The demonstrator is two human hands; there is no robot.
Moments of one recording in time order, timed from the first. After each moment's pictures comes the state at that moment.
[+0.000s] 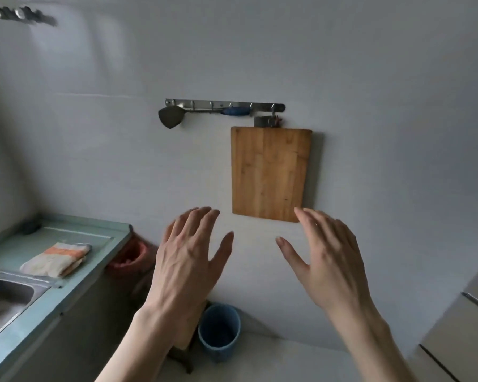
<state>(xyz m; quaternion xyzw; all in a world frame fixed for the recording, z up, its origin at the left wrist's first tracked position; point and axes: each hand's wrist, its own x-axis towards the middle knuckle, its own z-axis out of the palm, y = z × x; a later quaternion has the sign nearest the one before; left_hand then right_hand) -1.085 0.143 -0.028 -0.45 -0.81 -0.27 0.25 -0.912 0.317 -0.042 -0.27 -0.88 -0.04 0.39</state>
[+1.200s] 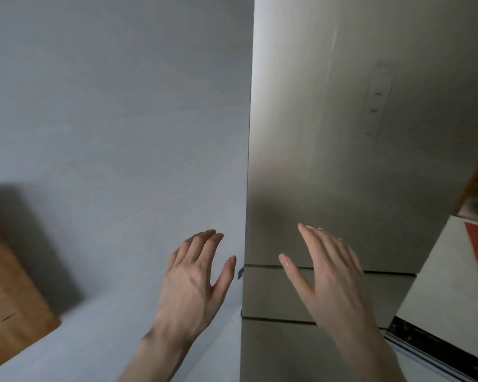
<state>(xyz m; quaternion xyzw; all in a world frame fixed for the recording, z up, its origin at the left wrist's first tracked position) -0.921 0.516 -0.059 -0.81 -0.42 -0.40 0.04 -0.694 0.429 -0.051 -0.71 -0.60 -0.20 0.30</state>
